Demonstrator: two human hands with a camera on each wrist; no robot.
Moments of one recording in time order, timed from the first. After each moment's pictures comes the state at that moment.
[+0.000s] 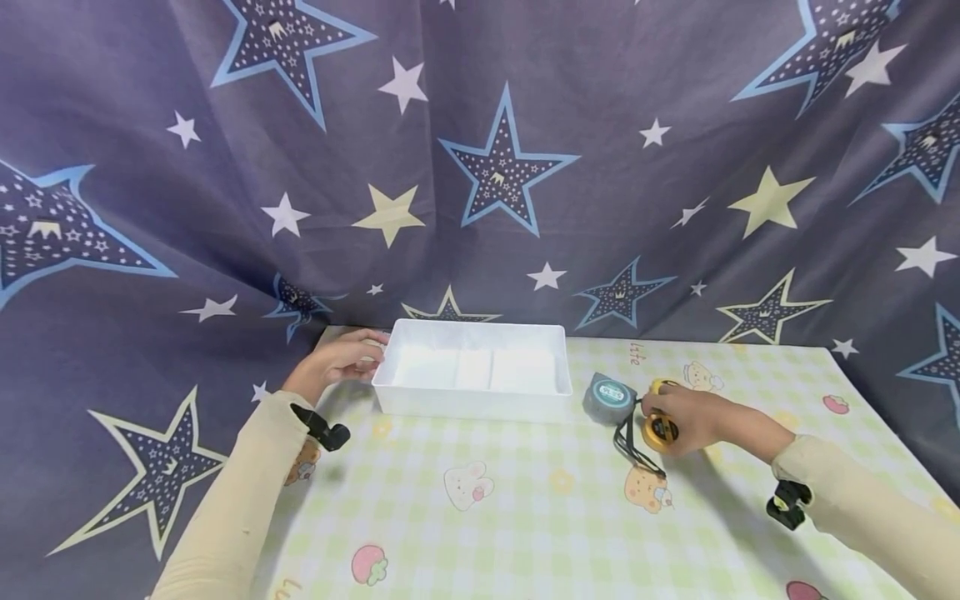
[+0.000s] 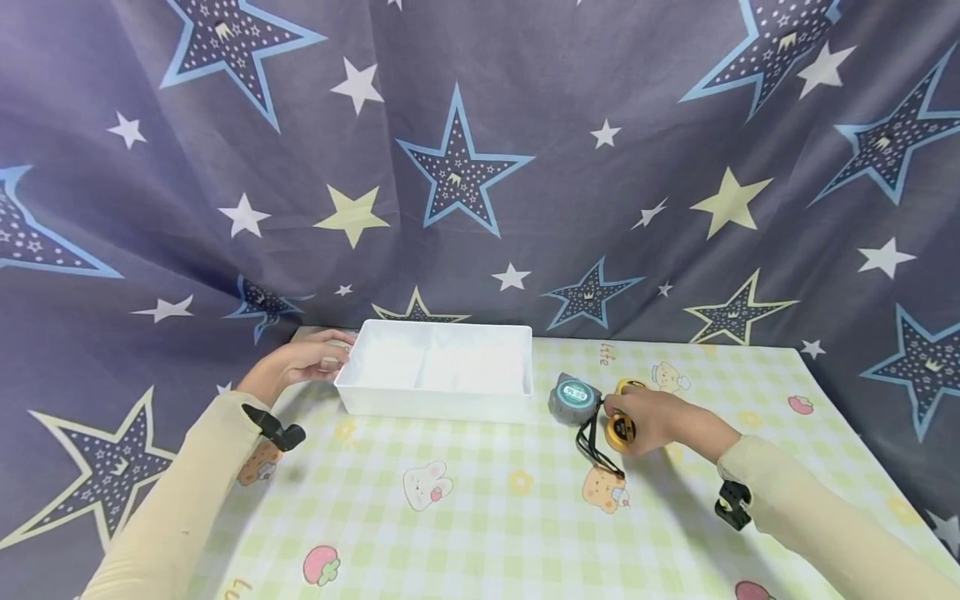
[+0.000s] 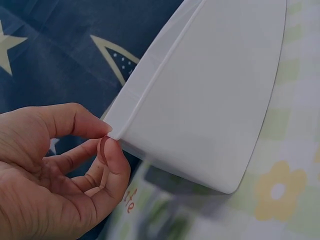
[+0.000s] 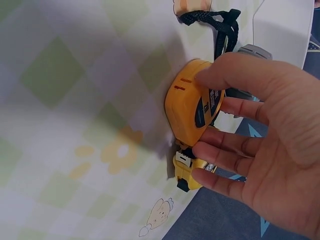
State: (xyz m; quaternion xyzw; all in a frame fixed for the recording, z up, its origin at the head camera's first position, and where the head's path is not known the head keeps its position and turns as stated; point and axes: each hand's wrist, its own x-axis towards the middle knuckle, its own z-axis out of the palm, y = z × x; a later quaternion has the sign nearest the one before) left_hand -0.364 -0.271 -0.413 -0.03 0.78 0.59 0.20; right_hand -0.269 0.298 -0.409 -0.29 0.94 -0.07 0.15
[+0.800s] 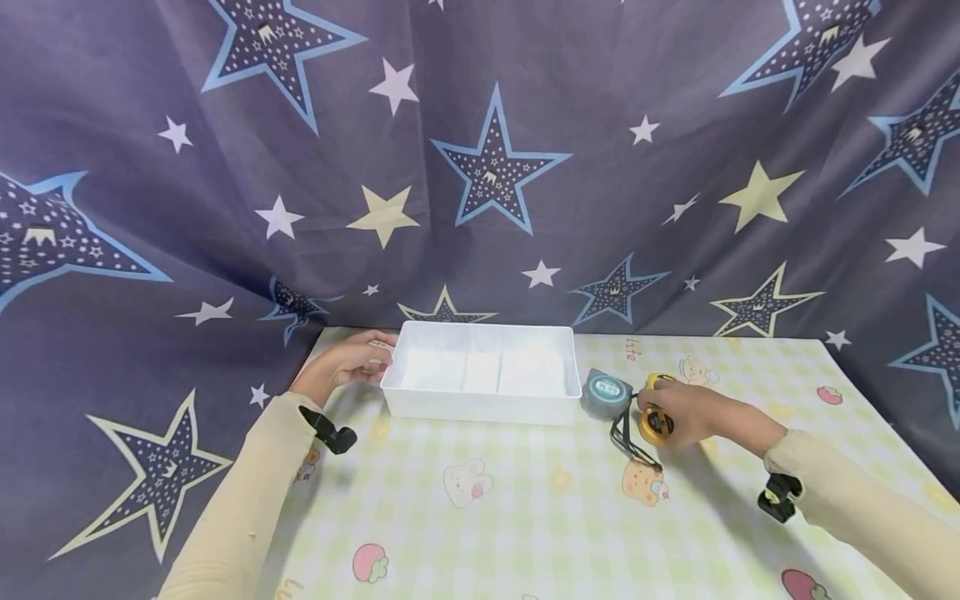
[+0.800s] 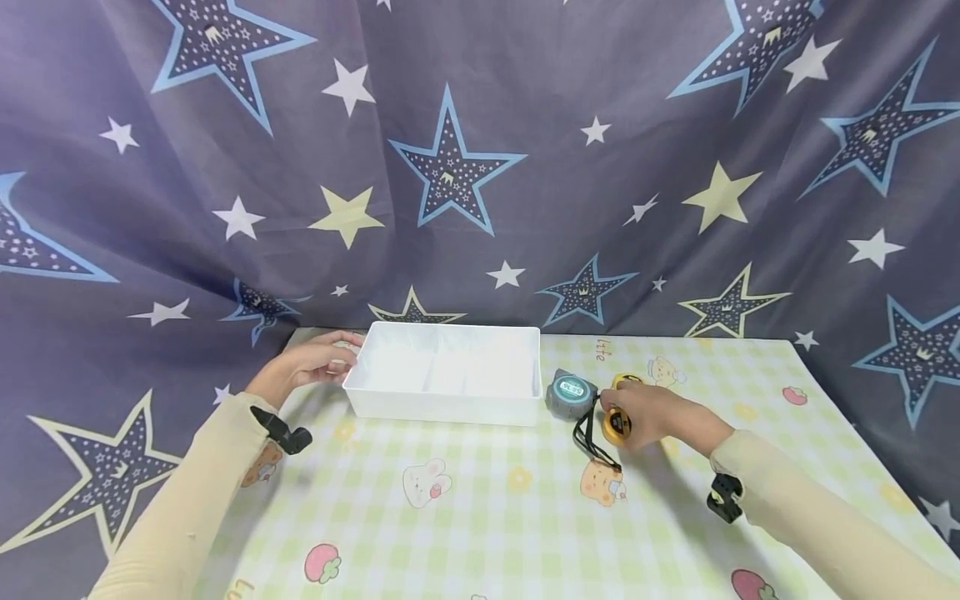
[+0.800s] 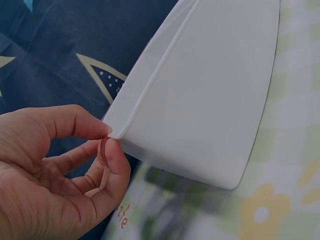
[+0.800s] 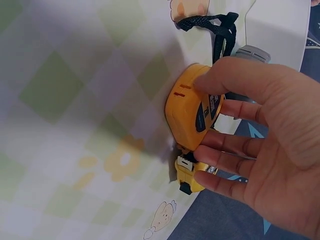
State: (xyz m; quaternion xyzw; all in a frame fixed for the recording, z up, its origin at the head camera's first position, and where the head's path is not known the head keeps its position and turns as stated) left_hand -0.359 -0.248 -0.413 -0.02 0.79 0.58 0.20; right_hand -0.269 0.300 -0.414 -0.30 0.94 -0.07 0.14
